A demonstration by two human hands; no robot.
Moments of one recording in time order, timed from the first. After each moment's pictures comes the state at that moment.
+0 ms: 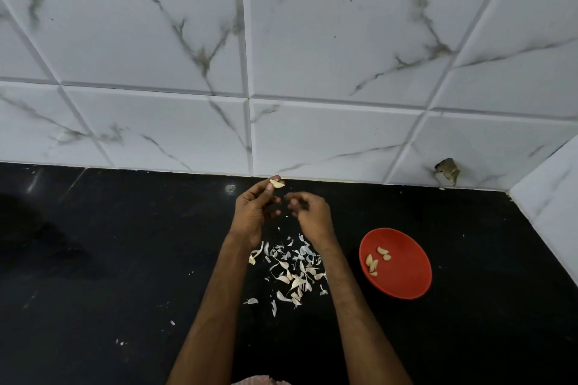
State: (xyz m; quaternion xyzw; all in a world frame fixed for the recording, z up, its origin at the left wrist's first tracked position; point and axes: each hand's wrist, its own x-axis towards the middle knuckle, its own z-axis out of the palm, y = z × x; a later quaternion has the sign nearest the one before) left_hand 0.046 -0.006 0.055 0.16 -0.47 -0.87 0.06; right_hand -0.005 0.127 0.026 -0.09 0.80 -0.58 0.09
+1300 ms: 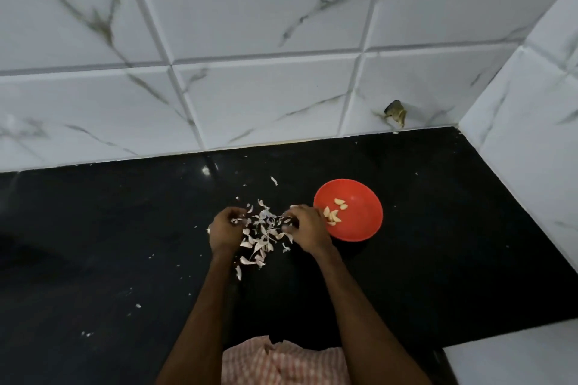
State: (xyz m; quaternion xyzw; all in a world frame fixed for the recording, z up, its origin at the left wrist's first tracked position) left_hand 0.071 0.041 -0.086 0.26 -0.83 -0.49 0.03; right_hand 0.037 0.244 -0.070 -0.10 0.92 -0.35 0.13
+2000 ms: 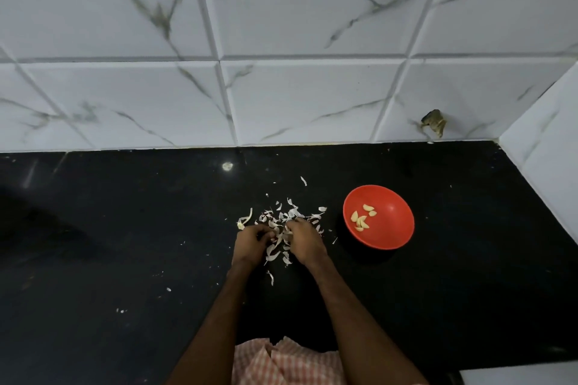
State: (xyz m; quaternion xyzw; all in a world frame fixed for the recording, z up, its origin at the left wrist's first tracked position) left_hand 0.103 0.020 -0.115 0.20 -0.85 -0.49 -0.04; right_hand 0.063 0.173 -0.080 -0.17 0.95 -0.23 0.16
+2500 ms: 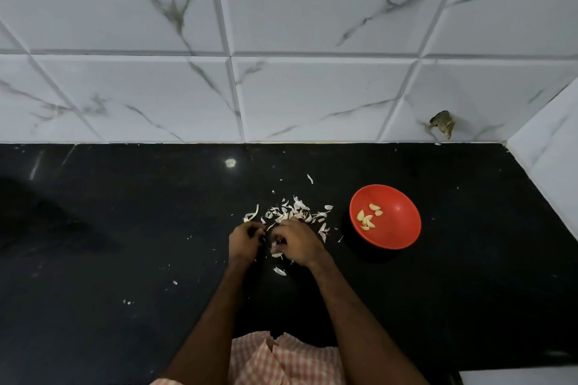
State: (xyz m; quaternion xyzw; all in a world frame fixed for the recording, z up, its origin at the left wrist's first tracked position) left_hand 0.111 -0.001 -0.120 0.28 -0.83 -0.49 -0.01; right_hand 0.065 0.156 -0.079 -0.32 0.91 -0.21 0.18
